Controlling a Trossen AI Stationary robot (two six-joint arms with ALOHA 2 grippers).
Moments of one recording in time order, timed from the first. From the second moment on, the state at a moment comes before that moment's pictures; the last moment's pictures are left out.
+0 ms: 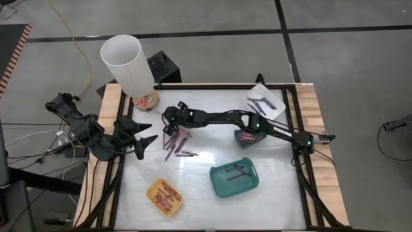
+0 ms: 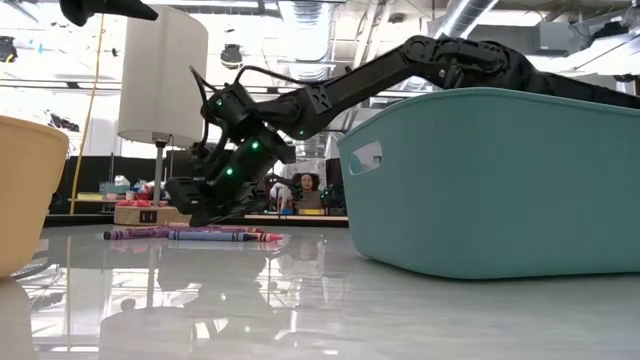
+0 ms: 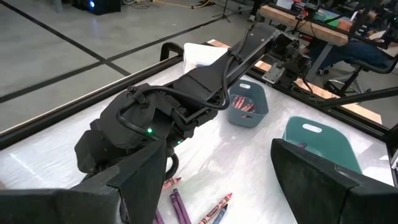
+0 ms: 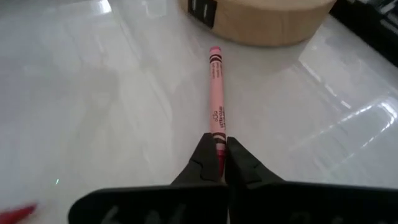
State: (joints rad) left arm -0.68 0.75 0.86 -0.65 -1.05 -0.77; right arm -0.18 2.69 2.34 -0.27 0.26 0.13
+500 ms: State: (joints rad) left arm -0.68 0.75 0.86 -0.66 -1.06 -0.77; right arm -0.16 2.52 2.33 -0.46 0.22 0.10
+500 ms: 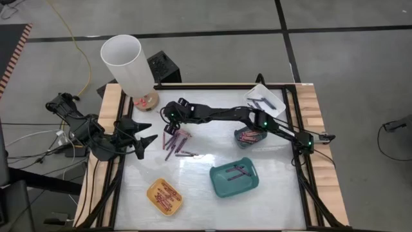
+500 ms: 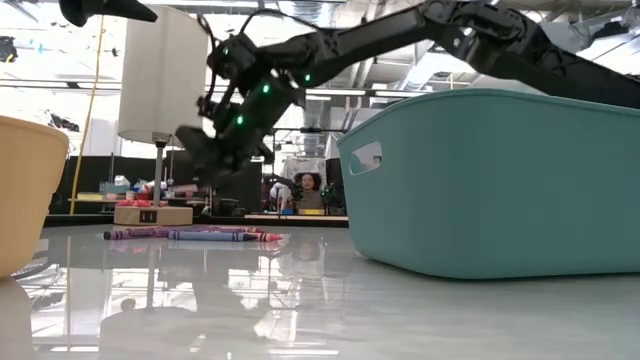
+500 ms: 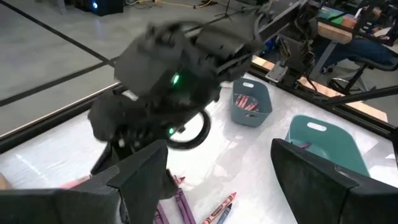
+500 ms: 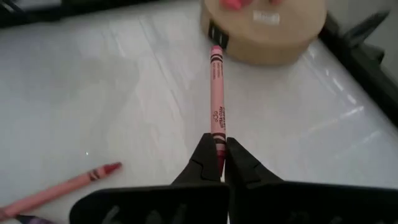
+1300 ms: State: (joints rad) left arm -0.68 0.75 0.86 -0.66 -1.06 -0.78; right arm -0.19 2.10 2.28 -0.85 0.28 -0.07
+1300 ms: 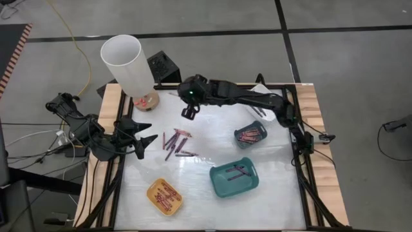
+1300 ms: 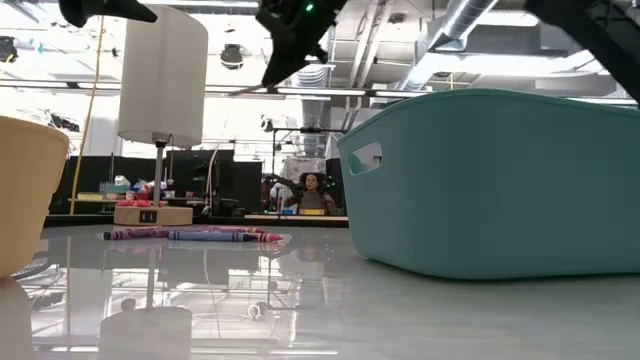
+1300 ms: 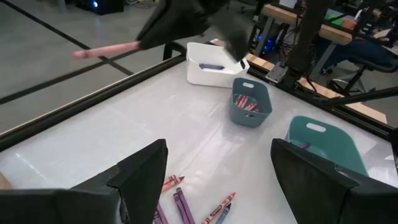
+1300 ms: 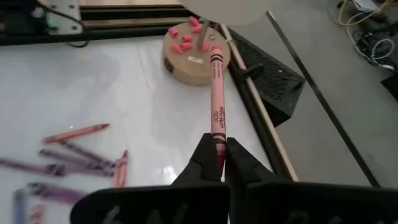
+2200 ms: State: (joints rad) left arm -0.70 0.75 0.86 -0.67 -1.09 -0.78; right arm -0.02 1.07 0.86 -0.48 0.52 0.28
